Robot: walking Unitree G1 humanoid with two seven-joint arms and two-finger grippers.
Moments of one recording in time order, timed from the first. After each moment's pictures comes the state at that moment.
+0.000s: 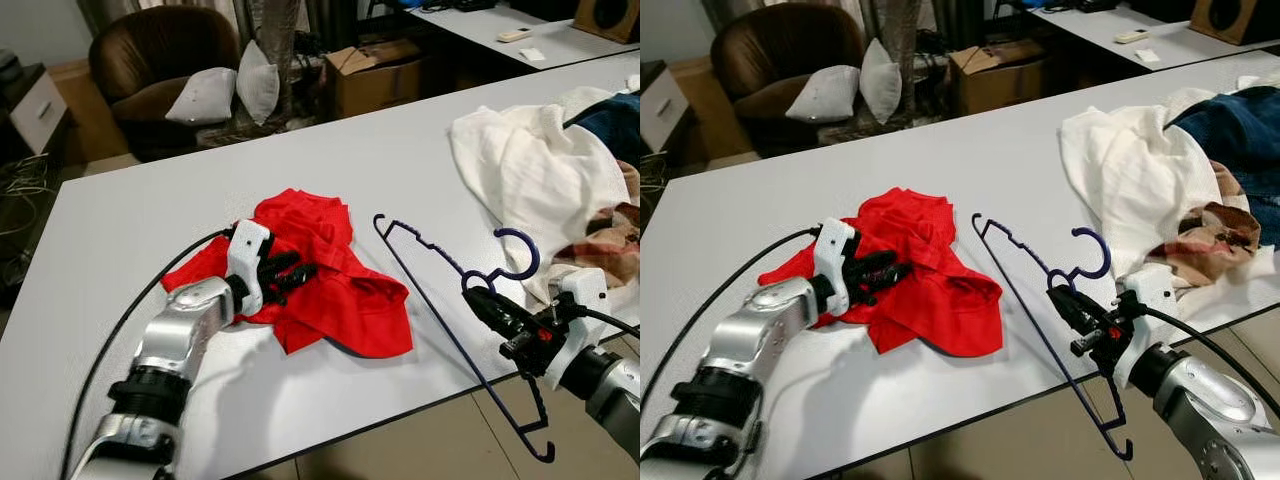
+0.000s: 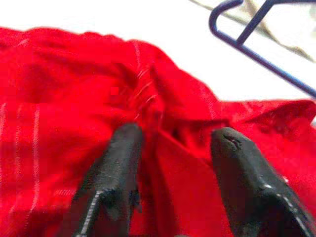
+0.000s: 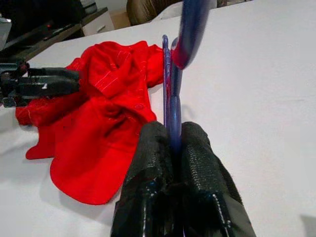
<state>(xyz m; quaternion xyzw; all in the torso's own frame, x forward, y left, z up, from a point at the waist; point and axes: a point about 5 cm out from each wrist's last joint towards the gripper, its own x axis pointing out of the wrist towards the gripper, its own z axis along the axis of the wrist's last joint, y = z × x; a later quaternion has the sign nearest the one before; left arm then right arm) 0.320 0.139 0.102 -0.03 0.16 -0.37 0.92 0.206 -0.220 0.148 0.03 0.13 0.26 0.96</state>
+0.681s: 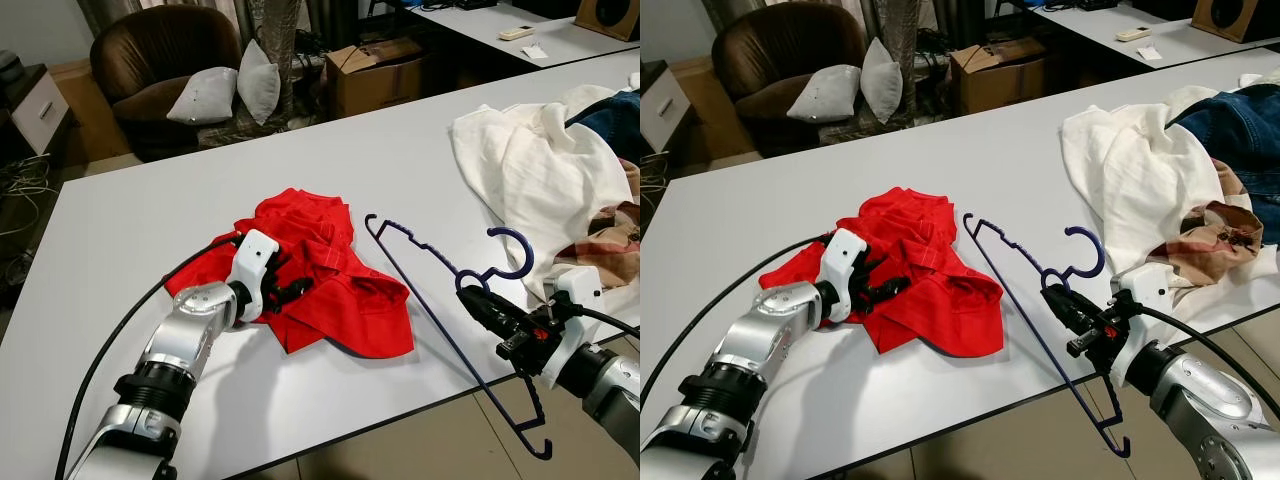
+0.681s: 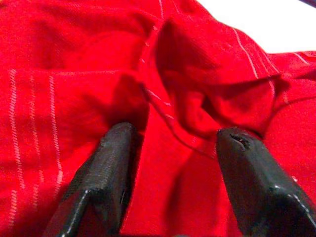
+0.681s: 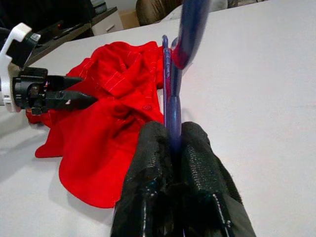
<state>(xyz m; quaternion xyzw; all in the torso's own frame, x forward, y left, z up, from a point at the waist) 0.327 0.138 0.087 0.05 0.19 -0.34 0.92 0.208 -0.216 0.150 0.03 0.12 0.27 0.95</state>
